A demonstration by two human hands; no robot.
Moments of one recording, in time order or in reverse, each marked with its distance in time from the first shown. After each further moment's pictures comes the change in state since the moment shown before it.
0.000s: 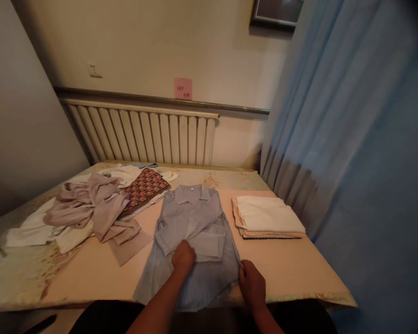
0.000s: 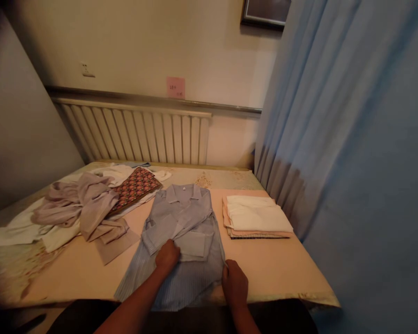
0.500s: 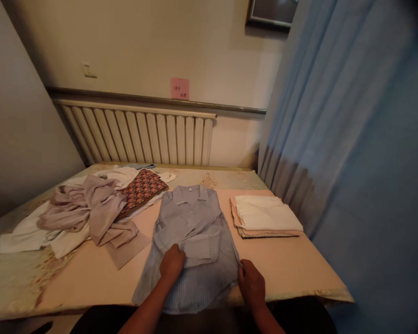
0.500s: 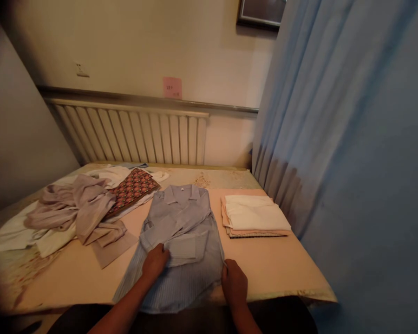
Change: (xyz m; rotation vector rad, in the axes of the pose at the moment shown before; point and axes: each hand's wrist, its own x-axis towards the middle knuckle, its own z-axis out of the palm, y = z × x) left_hand 0.000 -0.033 -0.019 -0.003 -0.030 0.037; right_hand 0.000 0.000 0.001 -0.033 0.039 -0.027
